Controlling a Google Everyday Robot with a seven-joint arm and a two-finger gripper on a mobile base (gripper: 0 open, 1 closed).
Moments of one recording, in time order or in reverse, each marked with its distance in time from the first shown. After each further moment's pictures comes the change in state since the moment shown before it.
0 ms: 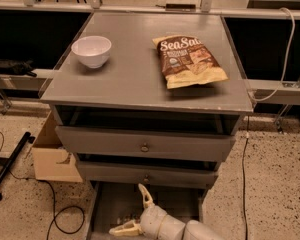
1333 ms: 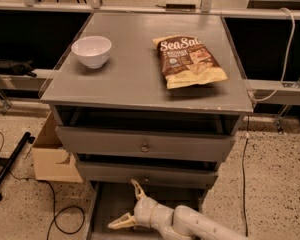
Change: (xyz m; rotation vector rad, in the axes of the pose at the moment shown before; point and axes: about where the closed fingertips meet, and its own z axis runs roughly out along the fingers) arm 0.054 -0.025 0.048 -0.062 0.122 -0.133
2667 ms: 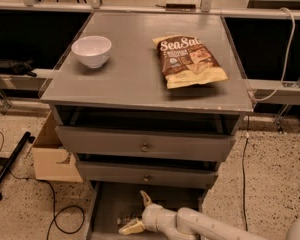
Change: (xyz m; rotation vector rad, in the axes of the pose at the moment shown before) arm 0.108 -0.007 -0.006 -0.019 0.180 0.156
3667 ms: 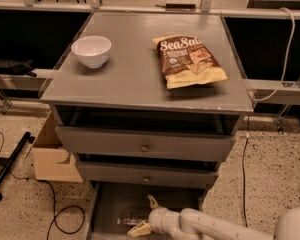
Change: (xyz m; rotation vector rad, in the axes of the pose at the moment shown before) arm 0.061 -0.021 -0.002 0.016 0.126 0.014
